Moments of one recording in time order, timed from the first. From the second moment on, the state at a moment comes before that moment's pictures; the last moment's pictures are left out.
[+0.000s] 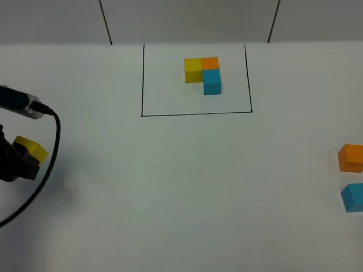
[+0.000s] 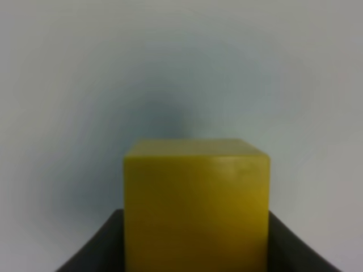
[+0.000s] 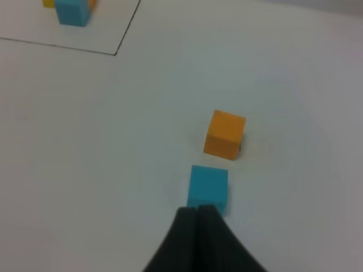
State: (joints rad) left arm 0.03 1.30 -0.72 -0.28 0.63 0.67; right arm 0.10 -0.01 -0.50 -0.01 1.07 -0.08
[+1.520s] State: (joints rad) left arm -0.21 1.43 -0.88 -0.50 0.73 1.33; right arm 0.10 -0.01 -0.50 -0.01 1.07 -0.08
